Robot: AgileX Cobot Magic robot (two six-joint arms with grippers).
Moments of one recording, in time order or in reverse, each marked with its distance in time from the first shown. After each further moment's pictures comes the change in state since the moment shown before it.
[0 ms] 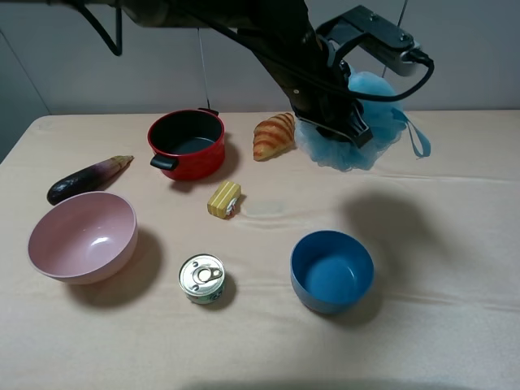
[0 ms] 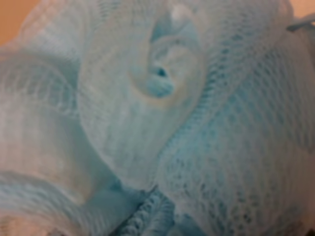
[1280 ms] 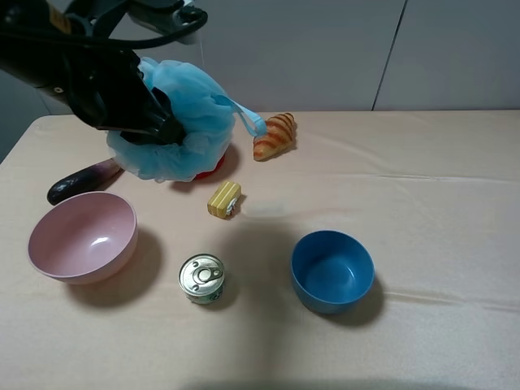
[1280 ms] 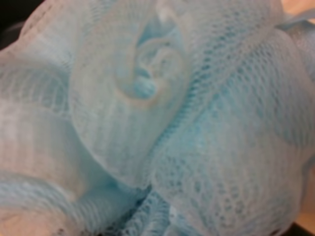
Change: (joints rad) left arm 0.223 -0.694 0.738 0.120 -0.013 -0.261; right arm 0.000 0.000 0.000 0.000 0.000 0.000
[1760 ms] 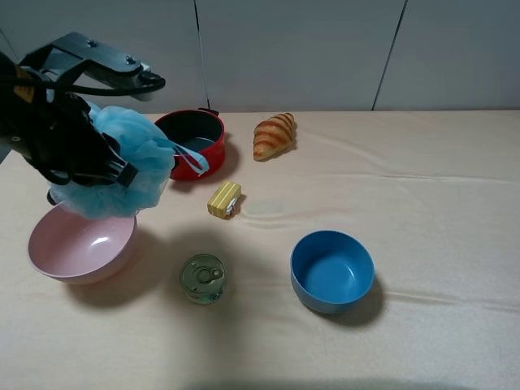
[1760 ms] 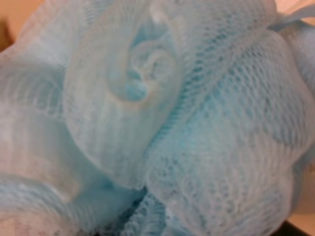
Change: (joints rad) left arm 0.005 -0.072 0.153 0.276 0.096 -0.324; right arm 0.000 0.000 0.000 0.000 0.000 0.000
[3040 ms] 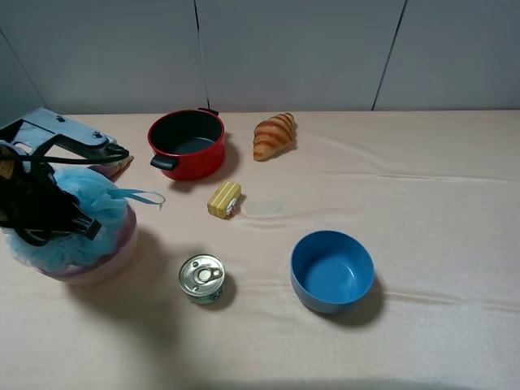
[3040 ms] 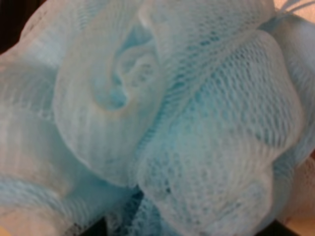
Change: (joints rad) left arm 0.114 -0.003 0.252 0.145 -0.080 -0.164; right arm 0.000 0.000 0.000 0.000 0.000 0.000
